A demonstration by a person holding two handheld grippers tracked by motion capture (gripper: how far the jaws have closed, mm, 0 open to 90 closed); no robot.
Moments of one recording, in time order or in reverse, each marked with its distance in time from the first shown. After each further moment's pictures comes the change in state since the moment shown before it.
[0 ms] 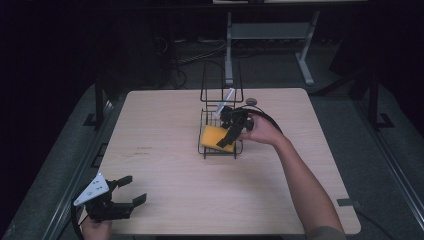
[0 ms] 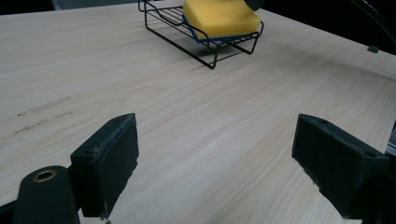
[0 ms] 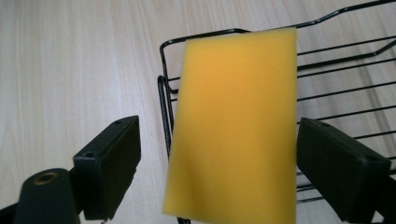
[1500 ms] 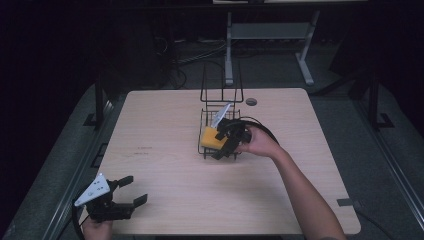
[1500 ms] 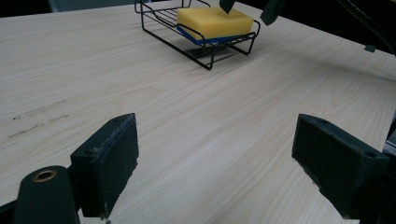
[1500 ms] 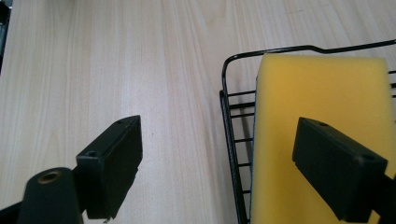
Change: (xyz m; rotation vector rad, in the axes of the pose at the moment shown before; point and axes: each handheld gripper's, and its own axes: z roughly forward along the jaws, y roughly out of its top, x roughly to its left) left arm -0.002 0.001 0.000 -0.005 -0.007 0.012; right arm 0.035 -0.006 0.012 -0.077 0.070 -0.054
